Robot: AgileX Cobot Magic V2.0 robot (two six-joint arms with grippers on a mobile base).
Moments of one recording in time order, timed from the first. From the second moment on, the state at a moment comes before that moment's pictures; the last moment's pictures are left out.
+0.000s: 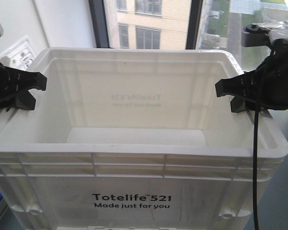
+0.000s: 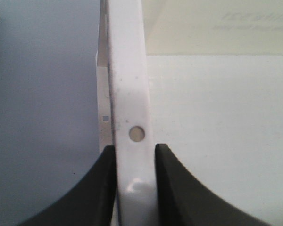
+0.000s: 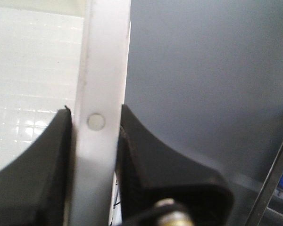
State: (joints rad) left arm -0.23 1.30 -1.32 -0.08 1.20 -0.29; right arm 0.33 1.32 -1.31 0.02 1.15 0.25
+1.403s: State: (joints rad) left arm -0.23 1.30 -1.32 -0.08 1.20 -0.29; right arm 0.33 1.32 -1.31 0.02 1.15 0.25
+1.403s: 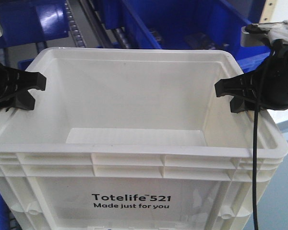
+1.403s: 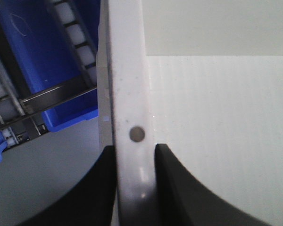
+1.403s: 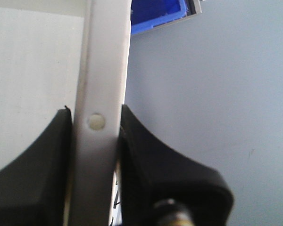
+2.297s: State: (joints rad) left arm -0.23 1.30 -1.32 -0.08 1.20 -0.29; right arm 0.33 1.32 -1.31 0.02 1.15 0.25
